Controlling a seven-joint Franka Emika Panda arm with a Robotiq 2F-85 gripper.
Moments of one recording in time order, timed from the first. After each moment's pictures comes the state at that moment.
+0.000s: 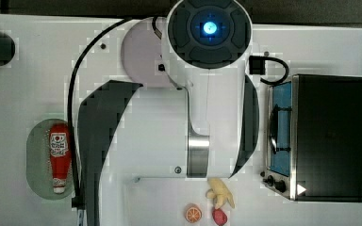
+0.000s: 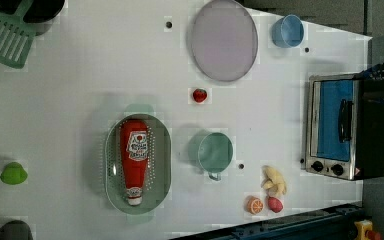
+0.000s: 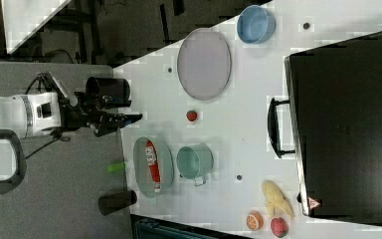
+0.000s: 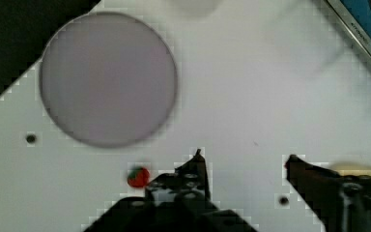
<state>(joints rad) -0.02 0.02 0.02 -1.76 -0.01 0.21 -0.03</state>
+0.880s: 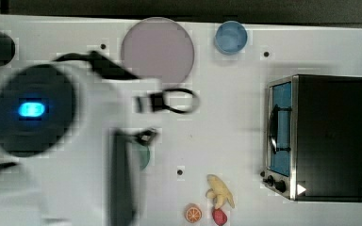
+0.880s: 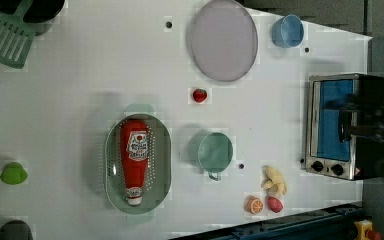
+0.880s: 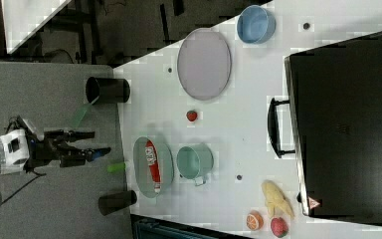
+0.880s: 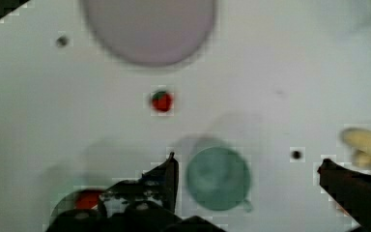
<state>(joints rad) -0.09 -0.13 0.35 -1.88 0.03 0.20 -0.03</state>
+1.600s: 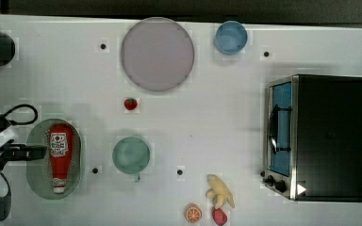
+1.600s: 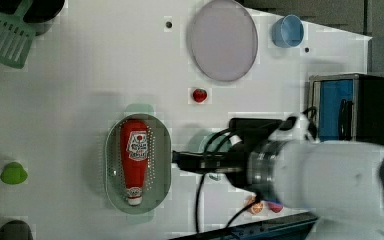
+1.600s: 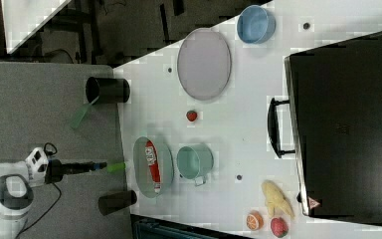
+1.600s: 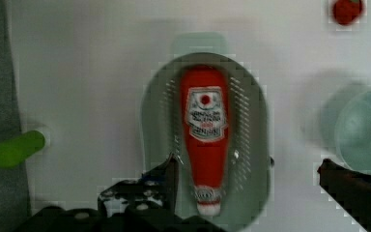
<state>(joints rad) 0.01 0.11 0.73 -1.94 -0.01 0.47 -0.03</state>
